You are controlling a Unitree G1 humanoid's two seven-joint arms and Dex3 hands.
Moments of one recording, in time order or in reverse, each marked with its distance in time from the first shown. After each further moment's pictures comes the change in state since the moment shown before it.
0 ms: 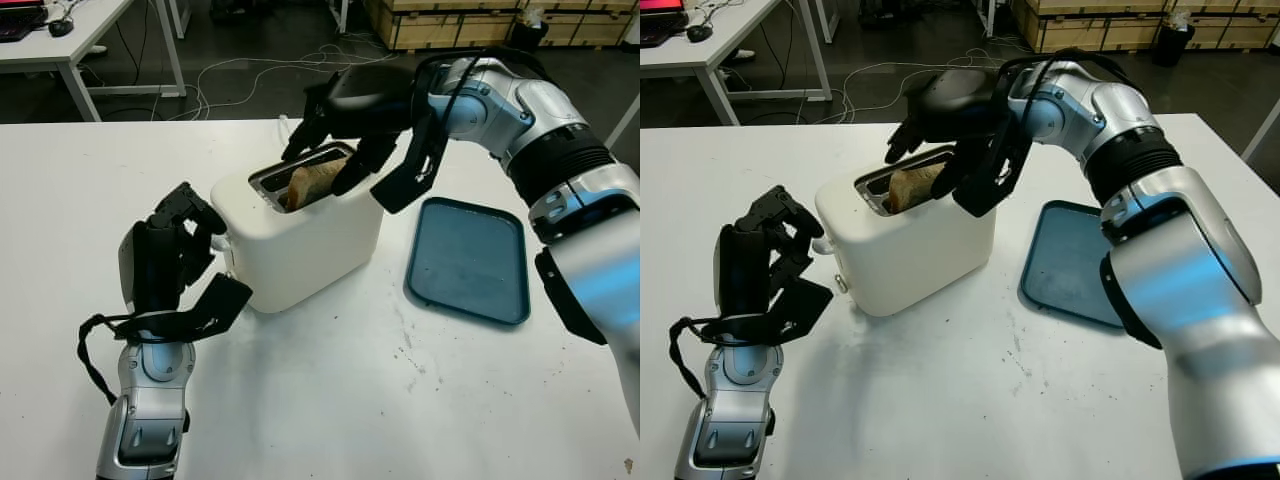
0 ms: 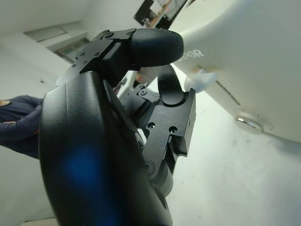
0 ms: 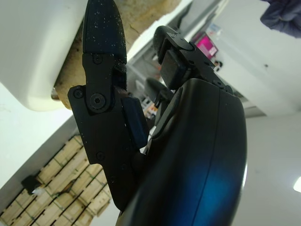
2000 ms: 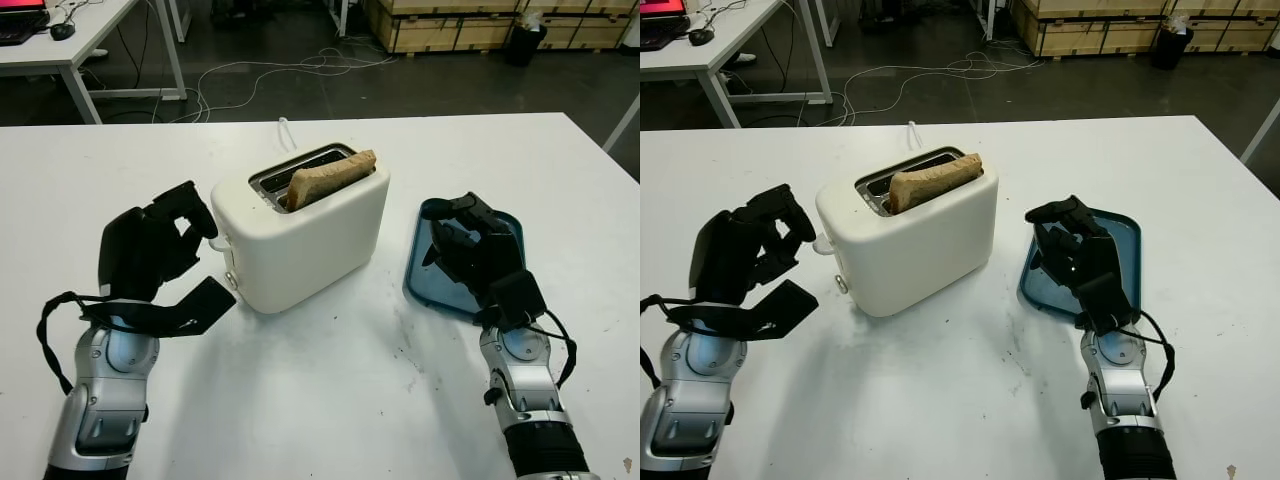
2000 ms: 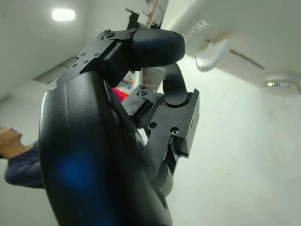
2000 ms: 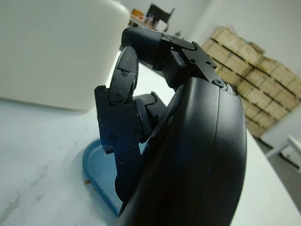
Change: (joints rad) left arm -0.024 0.234 0.039 -0.029 0.051 0.008 -0.215; right arm 1.180 0.211 -0.612 -0.766 0.741 0.528 -0.212
